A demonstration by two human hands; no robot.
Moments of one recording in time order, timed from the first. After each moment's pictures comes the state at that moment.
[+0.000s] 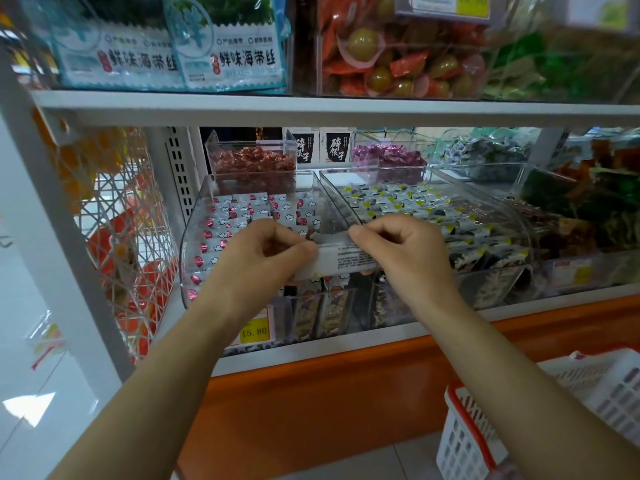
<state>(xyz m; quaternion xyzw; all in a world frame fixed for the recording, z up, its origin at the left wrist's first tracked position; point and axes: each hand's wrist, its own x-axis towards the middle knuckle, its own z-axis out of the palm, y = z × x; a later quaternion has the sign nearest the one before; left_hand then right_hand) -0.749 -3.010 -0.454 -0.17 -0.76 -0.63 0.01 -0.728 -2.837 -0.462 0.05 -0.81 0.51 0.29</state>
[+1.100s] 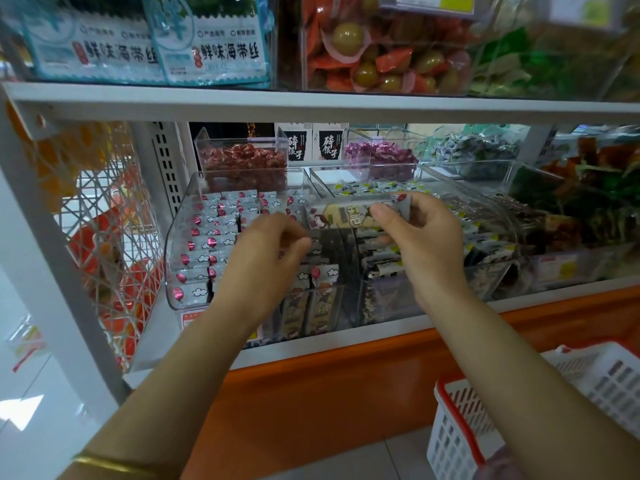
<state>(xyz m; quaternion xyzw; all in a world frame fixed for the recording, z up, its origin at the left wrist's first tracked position) -0.768 -2.988 -0.471 -0.23 -0.86 -0.42 0.18 -0.731 -2.814 -0.462 -0.02 -0.73 0.58 0.35</state>
